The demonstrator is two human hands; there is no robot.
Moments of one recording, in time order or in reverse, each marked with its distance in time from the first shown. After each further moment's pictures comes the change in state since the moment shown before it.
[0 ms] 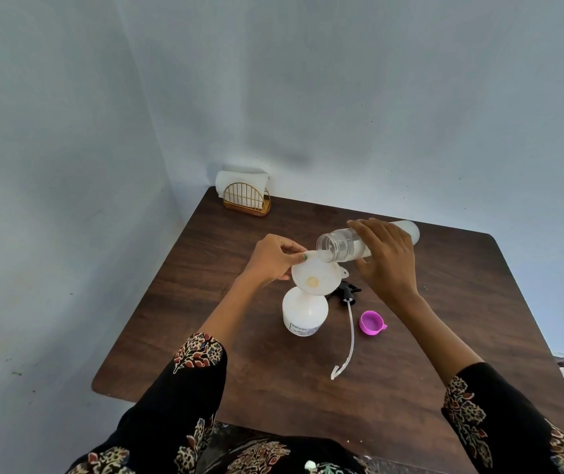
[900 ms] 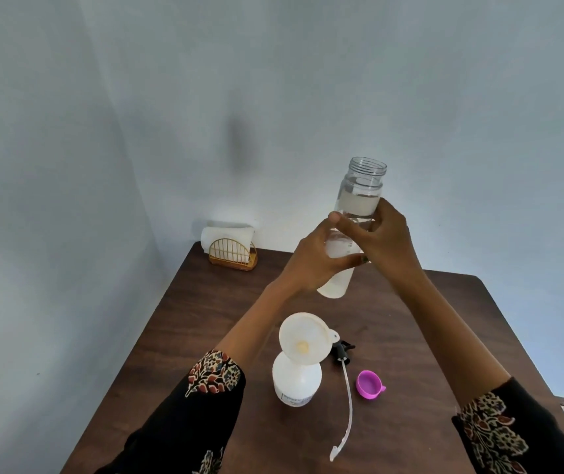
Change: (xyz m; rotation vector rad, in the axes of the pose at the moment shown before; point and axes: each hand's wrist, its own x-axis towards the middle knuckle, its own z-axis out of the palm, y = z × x) left_hand 0.032 0.111 0.014 -0.064 -0.041 0.492; right_hand 0.111 -0.022 -0.071 0.808 0.007 0.521
